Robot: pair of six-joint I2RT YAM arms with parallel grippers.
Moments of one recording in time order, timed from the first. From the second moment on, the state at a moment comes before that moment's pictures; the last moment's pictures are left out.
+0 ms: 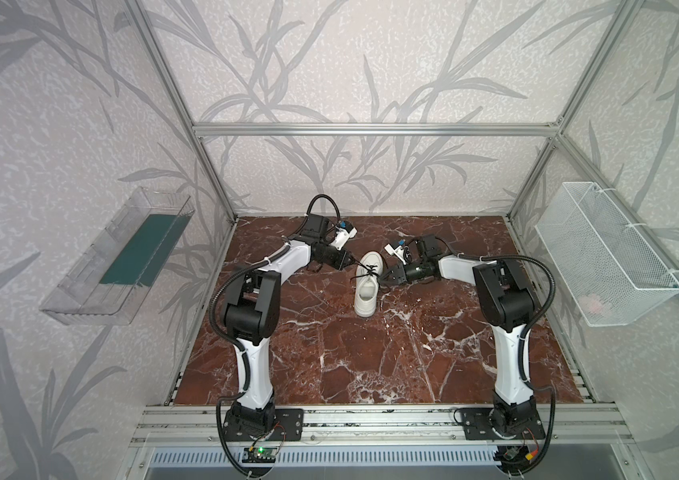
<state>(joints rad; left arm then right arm) -0.26 2.01 1.49 -0.45 0.62 0.17 0.33 2.18 1.38 -0.17 -1.10 0.19</state>
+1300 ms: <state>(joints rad) -0.22 2.01 1.51 -0.59 0.50 0.01 0.33 2.06 1.18 -0.04 -0.92 0.22</state>
